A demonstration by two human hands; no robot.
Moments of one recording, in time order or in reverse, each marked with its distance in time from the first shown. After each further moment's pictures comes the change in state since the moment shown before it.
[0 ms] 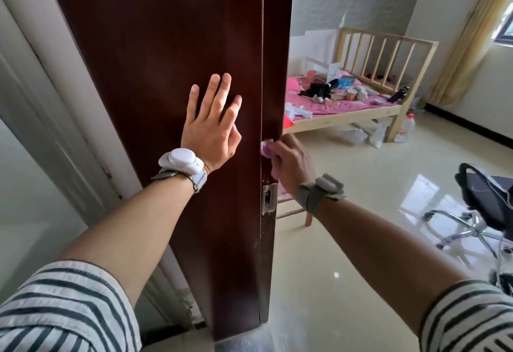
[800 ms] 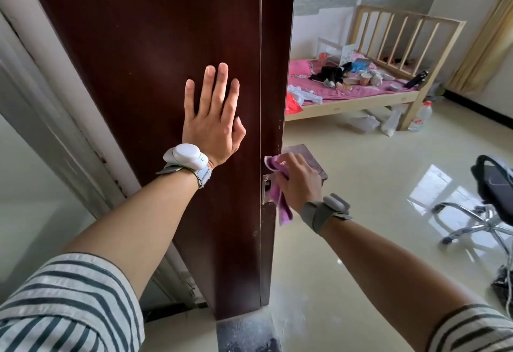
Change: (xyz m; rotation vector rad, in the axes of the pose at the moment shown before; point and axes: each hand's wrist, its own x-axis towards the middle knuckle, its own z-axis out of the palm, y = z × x) left_hand -0.019 0.018 0.019 0.128 -0.023 -0.063; right_hand -0.055 0.013 0.009 -0.002 -0.229 0.257
